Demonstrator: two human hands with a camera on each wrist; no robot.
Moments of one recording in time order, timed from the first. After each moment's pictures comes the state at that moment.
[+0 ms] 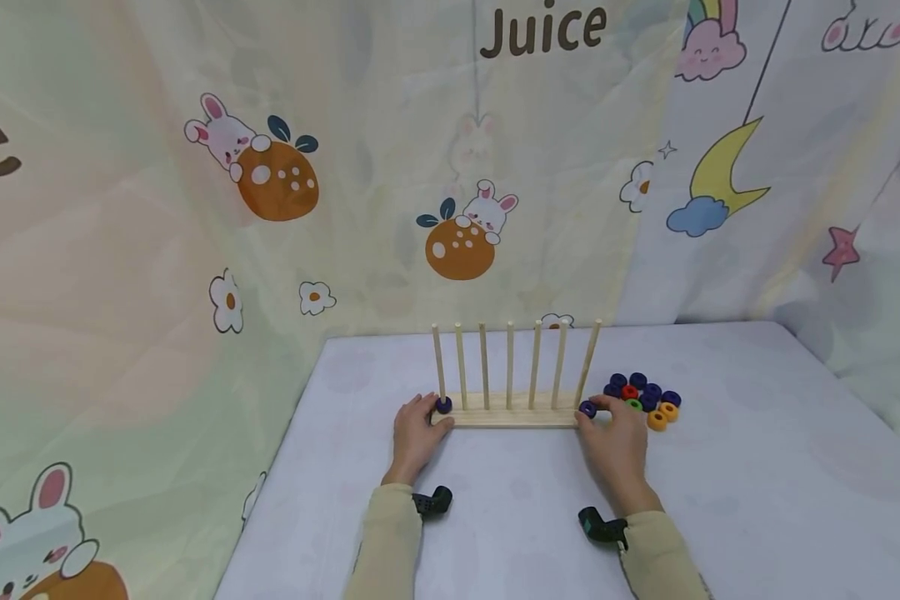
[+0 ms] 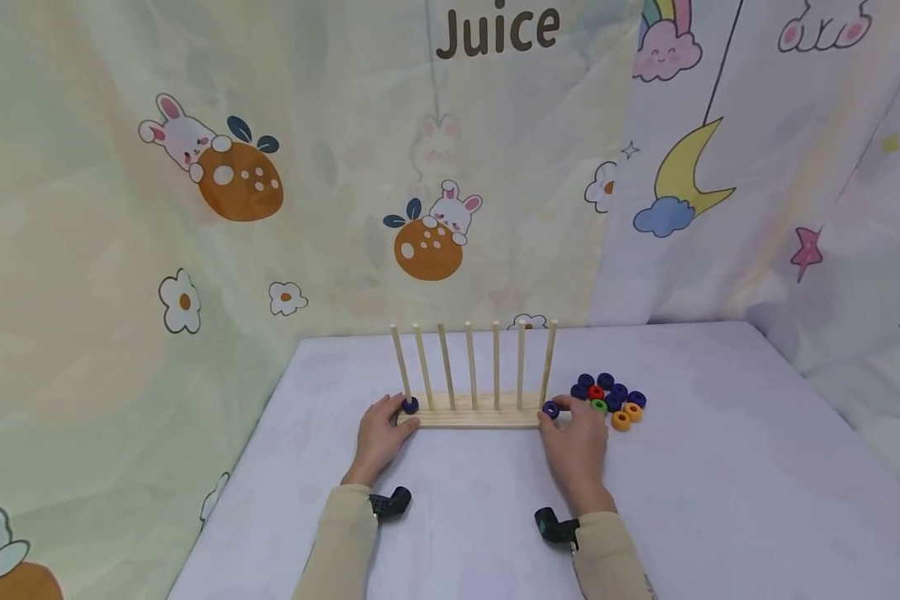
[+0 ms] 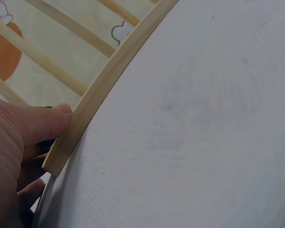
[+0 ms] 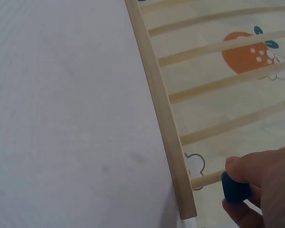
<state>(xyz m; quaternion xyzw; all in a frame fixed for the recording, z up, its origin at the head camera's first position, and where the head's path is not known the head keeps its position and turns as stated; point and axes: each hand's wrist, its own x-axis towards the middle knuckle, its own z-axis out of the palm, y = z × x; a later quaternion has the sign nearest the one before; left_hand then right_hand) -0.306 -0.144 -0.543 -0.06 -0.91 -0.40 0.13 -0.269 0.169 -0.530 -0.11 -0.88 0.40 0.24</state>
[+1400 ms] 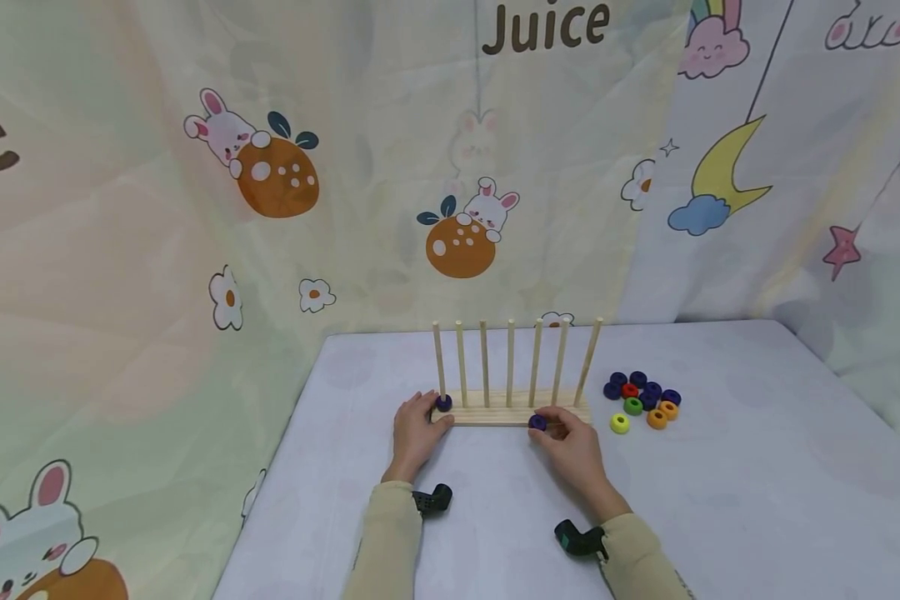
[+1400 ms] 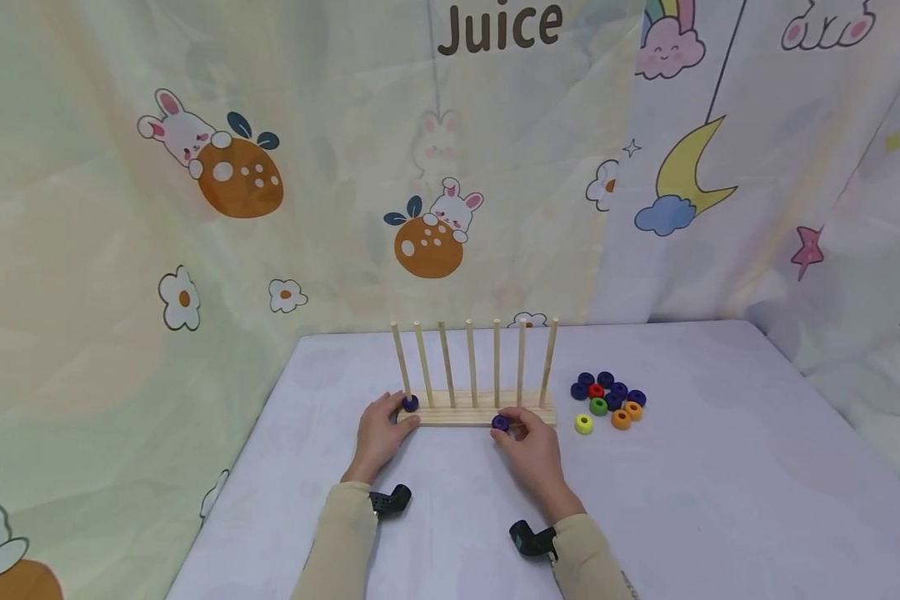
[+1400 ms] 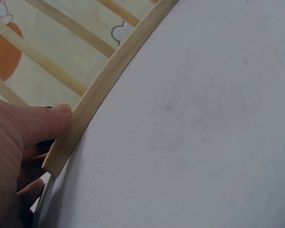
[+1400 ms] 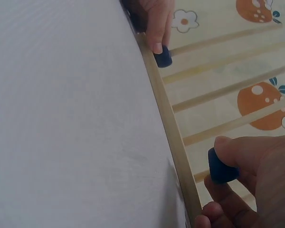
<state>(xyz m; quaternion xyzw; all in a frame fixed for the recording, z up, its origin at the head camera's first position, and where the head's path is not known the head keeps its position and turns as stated) -0.308 -0.144 -0.543 -0.06 -0.90 -0.40 0.14 -0.259 0.120 -0.532 0.01 -0.85 0.50 0.14</state>
